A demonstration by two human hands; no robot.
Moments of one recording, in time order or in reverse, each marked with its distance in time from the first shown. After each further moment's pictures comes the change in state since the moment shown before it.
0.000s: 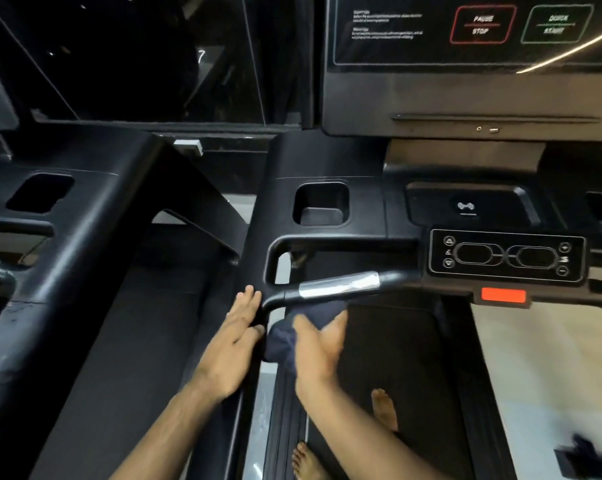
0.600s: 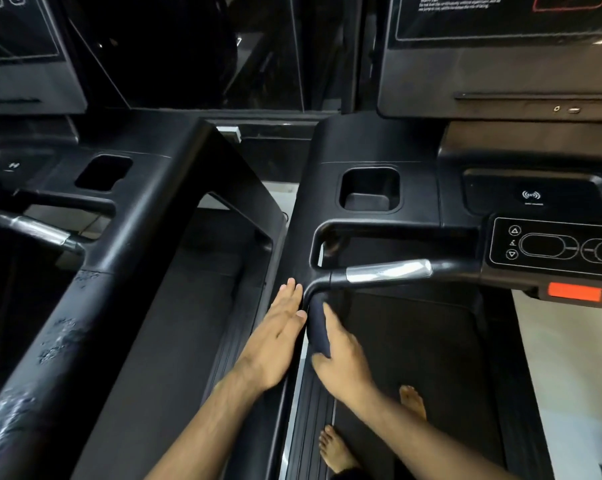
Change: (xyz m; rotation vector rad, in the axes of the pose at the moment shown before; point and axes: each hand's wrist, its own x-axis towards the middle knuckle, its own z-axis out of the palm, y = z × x) left_hand -0.022 -0.008 -0.003 -0.043 -0.043 -0.019; right_hand -0.036 0.005 -0.028 -0.928 -0.696 -0.255
